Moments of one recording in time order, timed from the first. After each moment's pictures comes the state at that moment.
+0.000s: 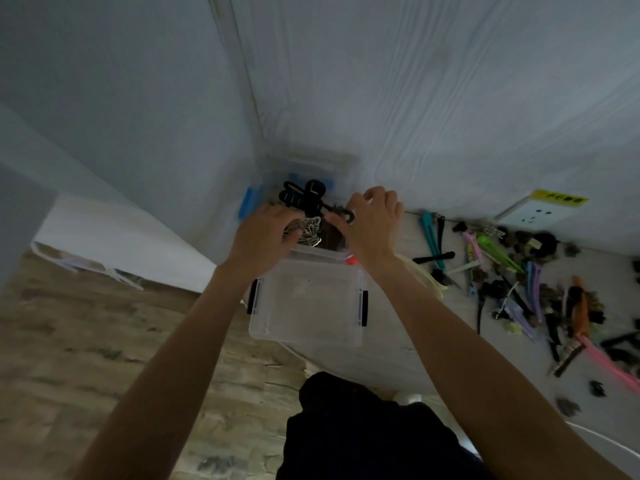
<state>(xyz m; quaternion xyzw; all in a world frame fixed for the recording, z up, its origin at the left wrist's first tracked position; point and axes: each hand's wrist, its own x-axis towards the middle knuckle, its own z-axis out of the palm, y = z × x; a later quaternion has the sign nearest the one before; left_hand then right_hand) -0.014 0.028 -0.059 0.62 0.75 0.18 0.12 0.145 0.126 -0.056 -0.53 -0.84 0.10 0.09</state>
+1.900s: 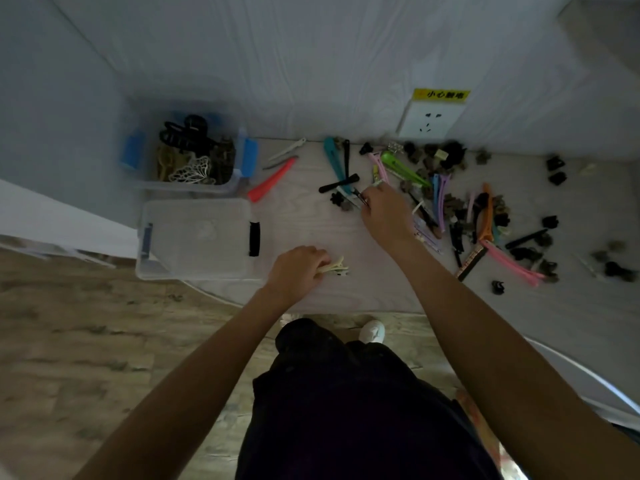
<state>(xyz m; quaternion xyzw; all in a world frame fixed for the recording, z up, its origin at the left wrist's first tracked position) 0.236 0.004 -0.122 0.68 0.68 0.01 0.27 0.375 0.138 -0.116 -0.54 -0.82 0.19 0.06</state>
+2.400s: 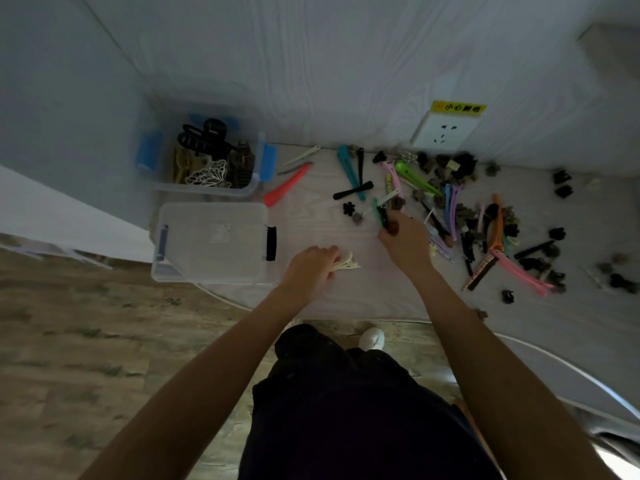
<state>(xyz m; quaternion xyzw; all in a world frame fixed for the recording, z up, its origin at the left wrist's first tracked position) 0.229 0.010 -0.122 0.68 0.69 0.01 0.26 0.386 0.108 -0.117 -0.63 -0.70 0.32 0.10</state>
